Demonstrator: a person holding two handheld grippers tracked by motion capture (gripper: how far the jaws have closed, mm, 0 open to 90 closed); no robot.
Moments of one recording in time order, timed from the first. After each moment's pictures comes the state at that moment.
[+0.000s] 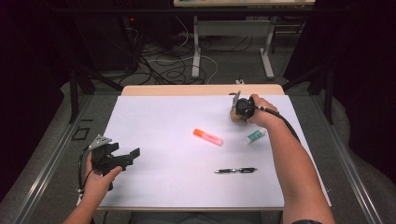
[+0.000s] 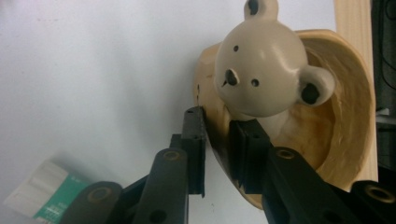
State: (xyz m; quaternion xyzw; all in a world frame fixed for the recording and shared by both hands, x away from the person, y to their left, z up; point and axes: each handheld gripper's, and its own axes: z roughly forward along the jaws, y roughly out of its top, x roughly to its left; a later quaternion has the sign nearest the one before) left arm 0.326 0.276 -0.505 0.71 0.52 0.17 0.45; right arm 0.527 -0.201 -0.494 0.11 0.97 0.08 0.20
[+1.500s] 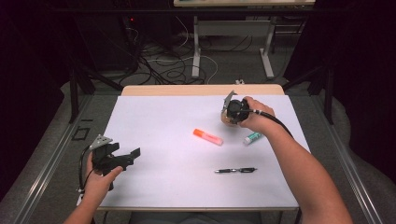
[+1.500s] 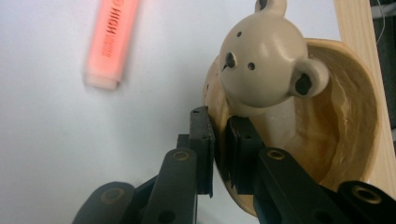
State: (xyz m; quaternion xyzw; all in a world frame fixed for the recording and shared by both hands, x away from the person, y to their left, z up) left arm 0.326 0.273 -0.506 0.71 0.52 0.17 0.45; right arm 0.486 -0.163 -0.464 0.12 0.97 0.13 0.18
